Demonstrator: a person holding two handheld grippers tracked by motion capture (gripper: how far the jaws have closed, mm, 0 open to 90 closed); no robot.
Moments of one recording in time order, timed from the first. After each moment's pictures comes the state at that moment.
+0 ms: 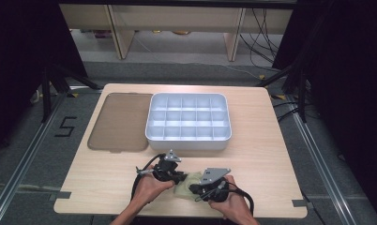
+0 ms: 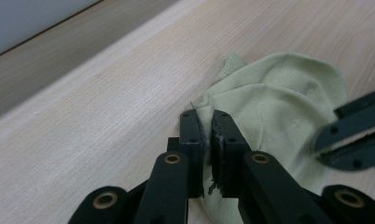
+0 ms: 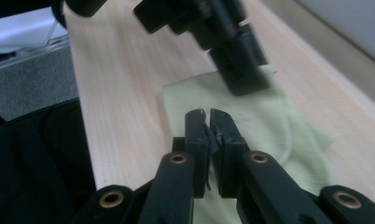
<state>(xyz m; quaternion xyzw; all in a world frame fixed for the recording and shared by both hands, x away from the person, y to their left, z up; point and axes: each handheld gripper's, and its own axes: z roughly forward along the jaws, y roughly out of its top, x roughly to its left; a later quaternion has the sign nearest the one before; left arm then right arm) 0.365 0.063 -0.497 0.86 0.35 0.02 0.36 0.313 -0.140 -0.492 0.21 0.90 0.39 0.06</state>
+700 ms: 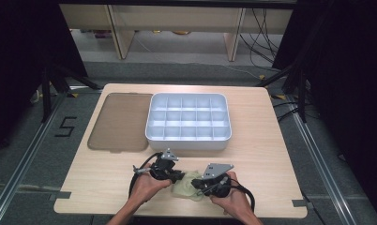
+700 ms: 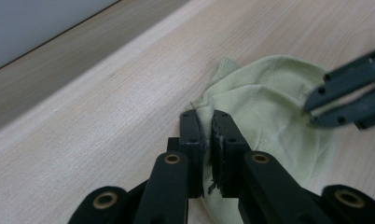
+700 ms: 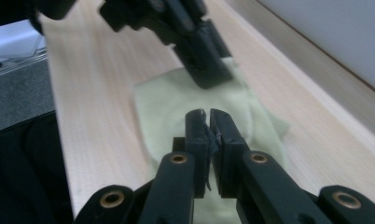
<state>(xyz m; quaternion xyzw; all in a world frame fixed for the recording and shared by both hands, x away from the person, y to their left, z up) 0.366 0.070 -0.493 0.86 0.35 0.02 0.36 0.326 -0.149 -0.488 0.23 0.88 0.40 0.08</state>
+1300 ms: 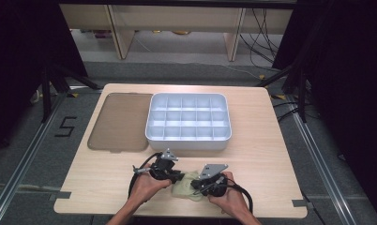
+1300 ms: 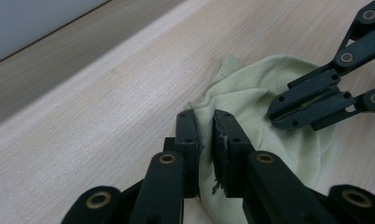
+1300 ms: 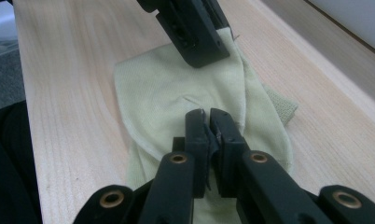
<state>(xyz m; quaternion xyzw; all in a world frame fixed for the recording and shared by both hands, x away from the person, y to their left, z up) 0.365 0.070 -0.495 0.86 0.37 0.01 0.36 0.332 -0.141 -0.506 0.24 0.89 0.37 0.08</state>
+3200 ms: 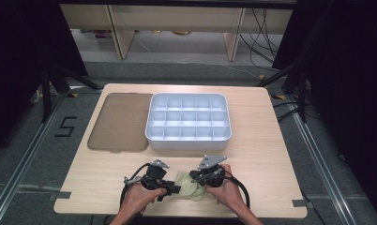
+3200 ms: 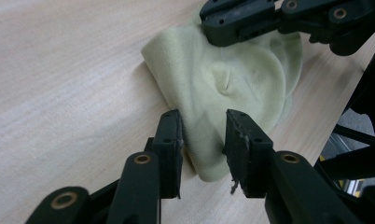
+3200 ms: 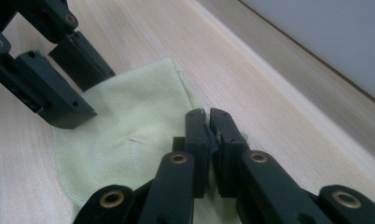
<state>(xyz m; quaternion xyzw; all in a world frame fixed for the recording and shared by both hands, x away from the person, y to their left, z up) 0.337 0.089 -0.504 0.82 0.42 -0.07 0.37 0.358 -0.137 -0.507 0.26 0.88 0.38 0.10</state>
